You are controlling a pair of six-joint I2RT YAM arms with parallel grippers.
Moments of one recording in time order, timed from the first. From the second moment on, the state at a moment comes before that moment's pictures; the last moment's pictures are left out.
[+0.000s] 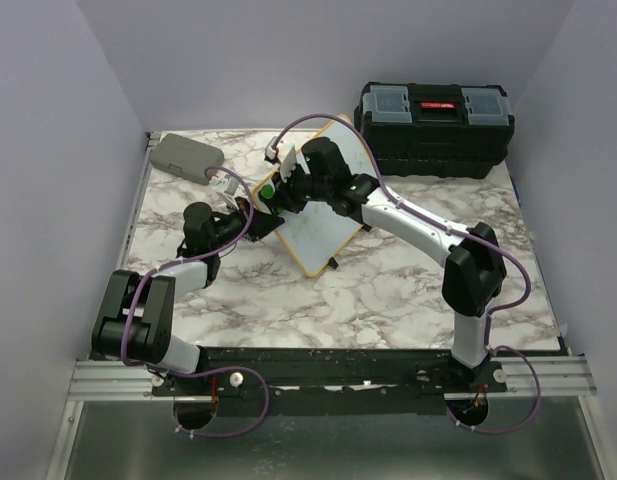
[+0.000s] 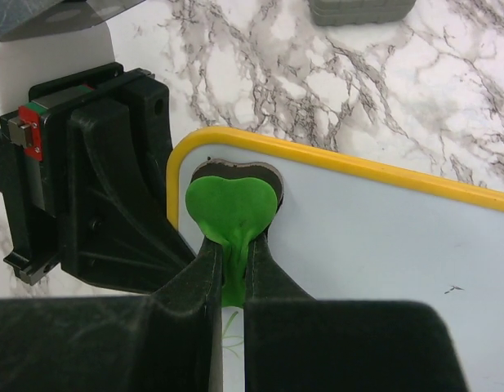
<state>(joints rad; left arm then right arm) -0.16 1.46 0.53 0.86 0.78 -0.66 0.79 1.93 1.70 -0.24 -0.32 -0.17</state>
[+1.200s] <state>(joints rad) -0.18 1.46 0.53 0.88 0.82 -0.67 0.44 1.57 1.33 -0.14 -0.58 -0.13</state>
